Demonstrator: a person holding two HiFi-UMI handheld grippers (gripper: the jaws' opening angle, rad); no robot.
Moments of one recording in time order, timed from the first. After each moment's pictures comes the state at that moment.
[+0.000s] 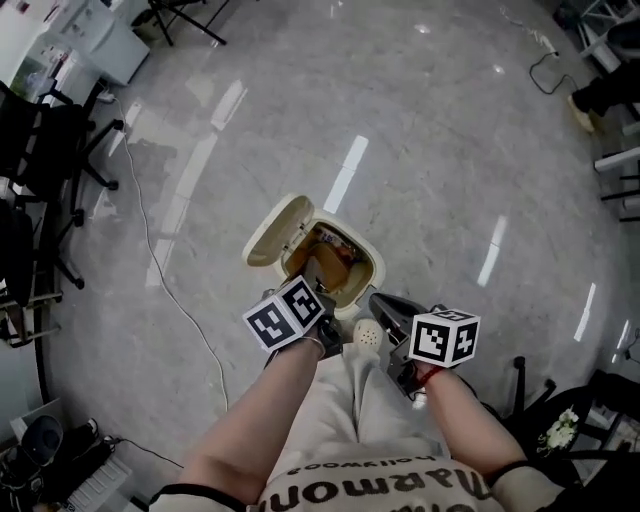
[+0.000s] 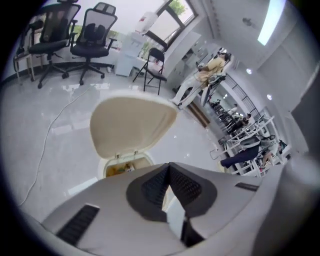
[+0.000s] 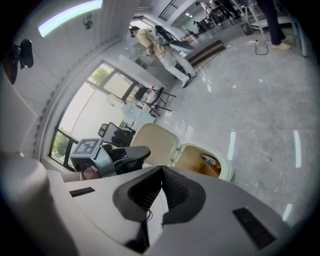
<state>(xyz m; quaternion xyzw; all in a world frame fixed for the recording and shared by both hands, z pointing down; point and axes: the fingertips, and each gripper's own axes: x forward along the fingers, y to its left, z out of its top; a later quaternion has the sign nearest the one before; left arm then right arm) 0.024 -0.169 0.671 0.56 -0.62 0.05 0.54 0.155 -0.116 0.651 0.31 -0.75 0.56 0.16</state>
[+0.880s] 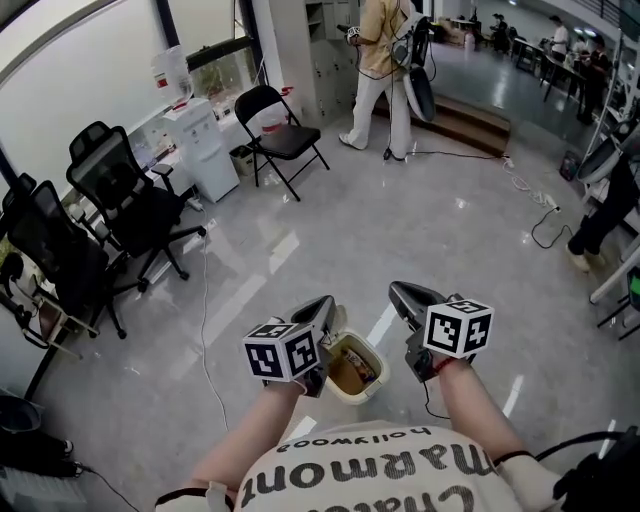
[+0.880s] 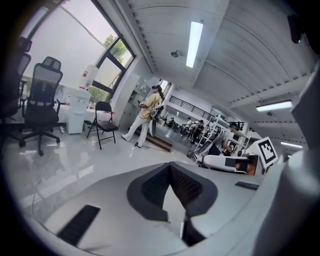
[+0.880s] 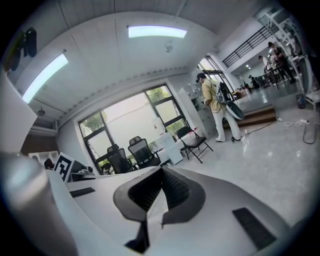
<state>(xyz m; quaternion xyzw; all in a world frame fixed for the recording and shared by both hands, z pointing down) 0.030 -0.149 0.318 0.77 -0.58 0.00 0.26 0.144 -0.202 0.314 0.28 -0.92 0.27 0.05</state>
